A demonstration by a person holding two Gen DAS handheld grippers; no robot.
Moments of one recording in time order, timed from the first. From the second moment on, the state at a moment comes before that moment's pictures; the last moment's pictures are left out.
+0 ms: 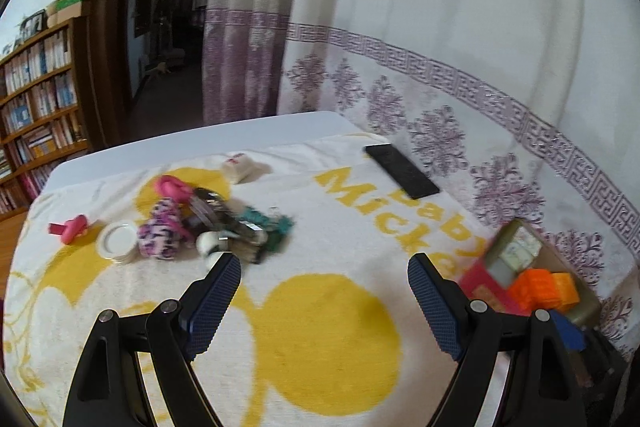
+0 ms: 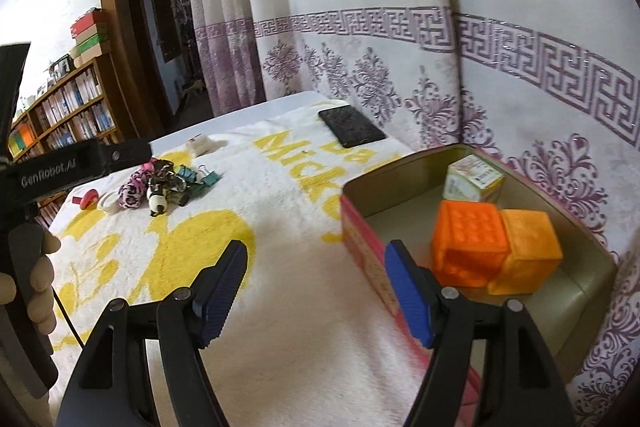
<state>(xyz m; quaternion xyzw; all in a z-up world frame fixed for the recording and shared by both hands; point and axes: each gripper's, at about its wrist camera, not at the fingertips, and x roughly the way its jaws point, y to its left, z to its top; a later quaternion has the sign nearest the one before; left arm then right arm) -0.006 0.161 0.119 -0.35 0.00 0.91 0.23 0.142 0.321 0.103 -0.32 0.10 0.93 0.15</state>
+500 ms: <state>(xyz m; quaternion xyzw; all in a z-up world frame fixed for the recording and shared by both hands) -0.044 0.061 0.087 -0.37 -0.04 0.92 0.10 0.066 0.288 0.105 -0.34 0.09 0.93 0.07</state>
